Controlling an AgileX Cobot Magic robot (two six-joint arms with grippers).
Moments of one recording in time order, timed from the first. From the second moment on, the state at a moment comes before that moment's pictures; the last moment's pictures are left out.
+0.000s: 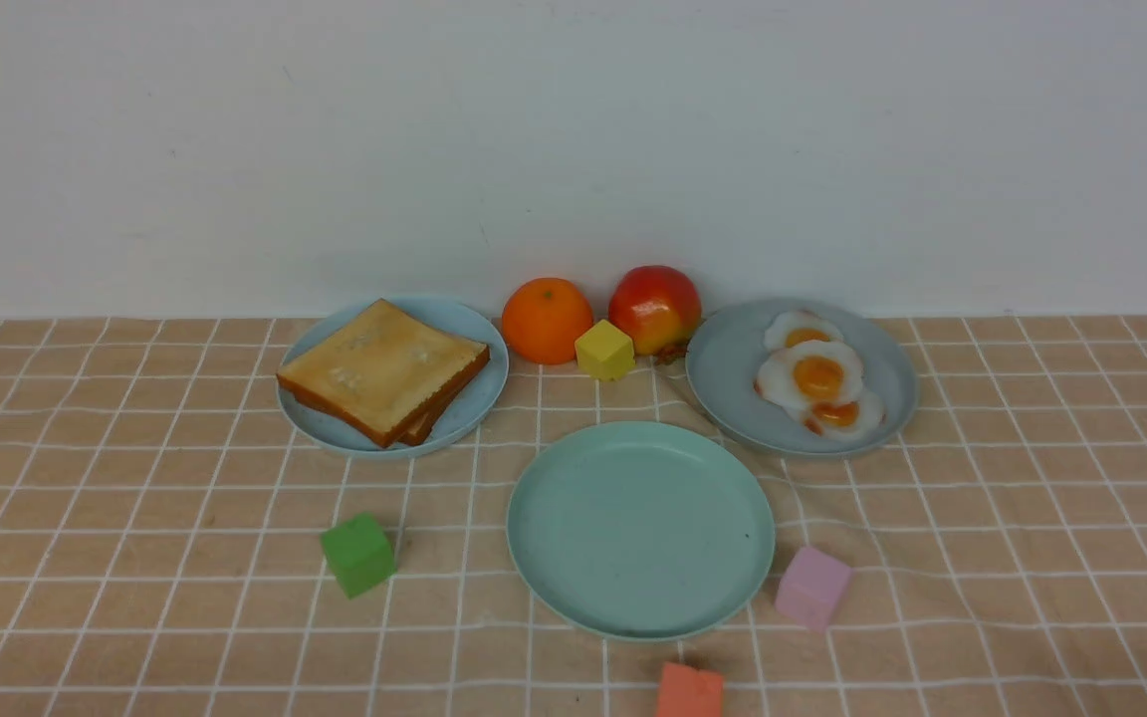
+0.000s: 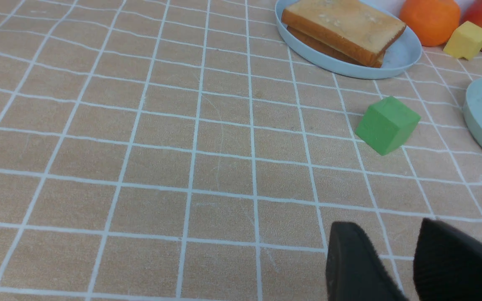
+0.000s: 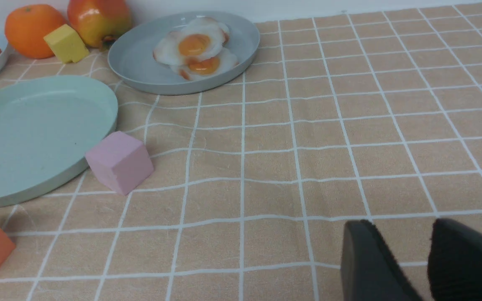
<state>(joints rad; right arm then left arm) 0.06 -0.01 0.02 -0.05 0.38 0.16 -0.07 -0.01 0.03 -0.06 0.37 -0.16</state>
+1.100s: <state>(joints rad) 0.06 -0.01 0.02 -0.05 0.38 0.16 -0.07 -0.01 0.03 -0.55 -0.26 -0.34</state>
